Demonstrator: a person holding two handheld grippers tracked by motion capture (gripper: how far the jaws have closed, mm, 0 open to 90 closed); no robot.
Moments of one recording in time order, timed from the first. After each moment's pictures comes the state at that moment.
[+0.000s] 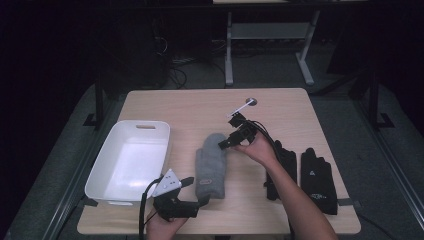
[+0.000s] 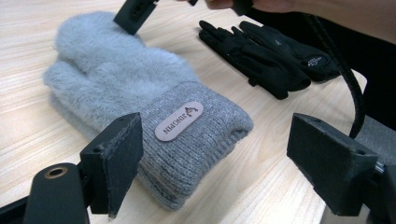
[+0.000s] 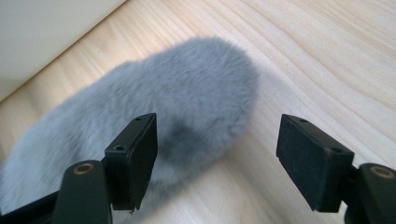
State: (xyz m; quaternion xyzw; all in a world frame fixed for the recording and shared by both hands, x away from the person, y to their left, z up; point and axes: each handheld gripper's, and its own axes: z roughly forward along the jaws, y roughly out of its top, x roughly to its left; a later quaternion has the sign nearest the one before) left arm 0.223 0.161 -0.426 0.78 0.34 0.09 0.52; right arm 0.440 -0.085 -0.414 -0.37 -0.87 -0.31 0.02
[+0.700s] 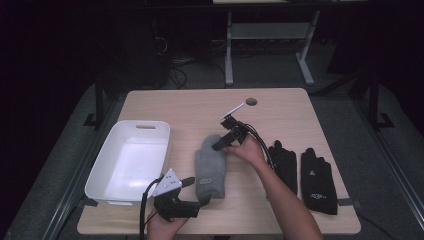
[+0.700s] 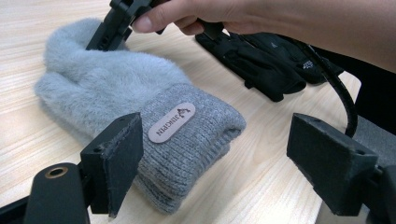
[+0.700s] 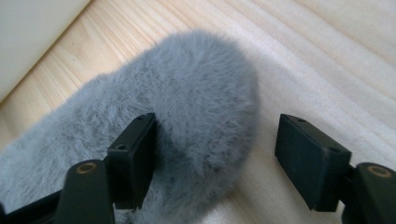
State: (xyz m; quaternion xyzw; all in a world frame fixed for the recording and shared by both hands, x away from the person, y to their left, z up) left arm 0.223 0.159 -0.425 0.78 0.34 0.09 0.52; right arm 0.458 -0.062 -0.446 -0.41 -0.86 -0.29 0.06
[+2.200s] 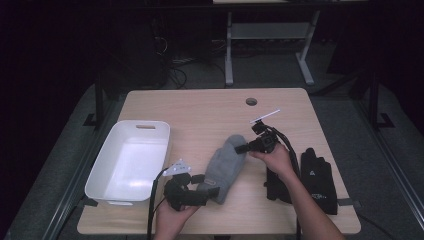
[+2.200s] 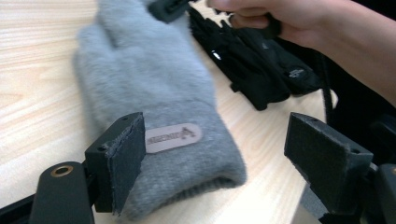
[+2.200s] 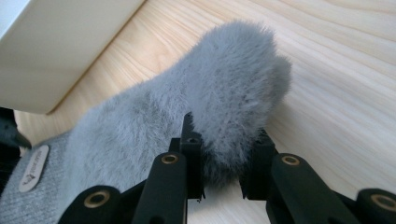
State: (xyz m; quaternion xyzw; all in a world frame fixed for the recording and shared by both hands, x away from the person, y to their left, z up) left arm 0.253 0.138 -0.420 0.78 0.39 -0.01 0.49; right arm 0.414 -0.146 -0.430 -0.42 -0.82 -0.37 0.10
